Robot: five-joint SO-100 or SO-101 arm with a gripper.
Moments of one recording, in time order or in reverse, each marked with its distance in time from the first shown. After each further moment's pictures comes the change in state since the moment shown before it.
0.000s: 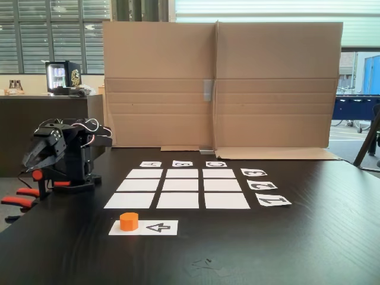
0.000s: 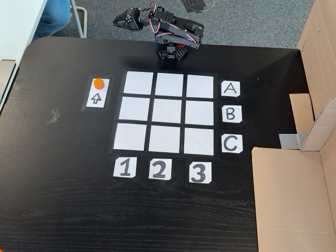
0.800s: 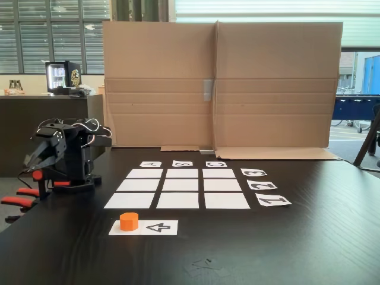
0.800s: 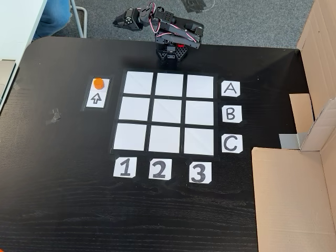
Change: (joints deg) arm -1.1 -0.1 0.0 0.0 -7.3
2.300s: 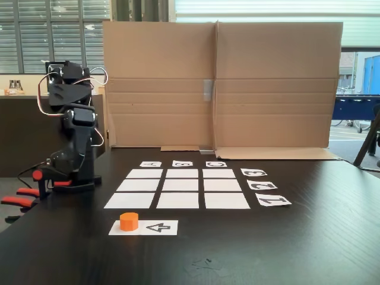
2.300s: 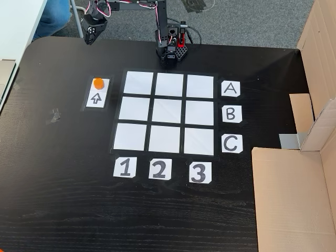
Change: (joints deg) arm -28.8 -105.6 -104.9 43.3 -18.1
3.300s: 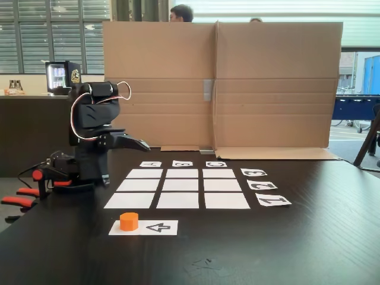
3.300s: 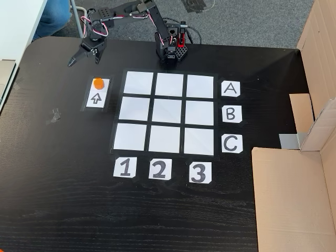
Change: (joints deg) arm -9.8 -14.8 -7.0 5.5 0.9
